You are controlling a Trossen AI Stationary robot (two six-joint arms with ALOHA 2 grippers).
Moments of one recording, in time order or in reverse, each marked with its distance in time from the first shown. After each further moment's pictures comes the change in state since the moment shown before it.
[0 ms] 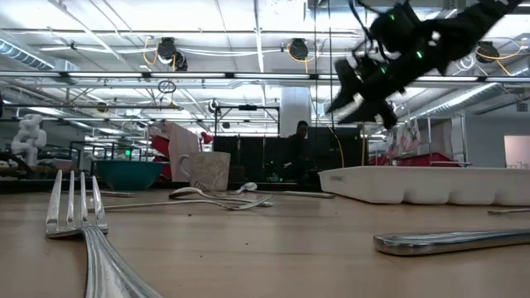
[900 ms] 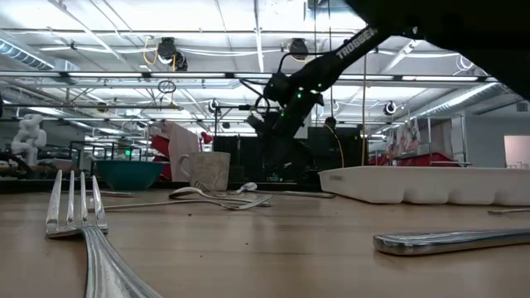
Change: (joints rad) left arm 0.000 -0.035 0.000 0.000 0.053 0.018; right arm -0.224 0.996 1.179 -0.683 -0.385 -0.115
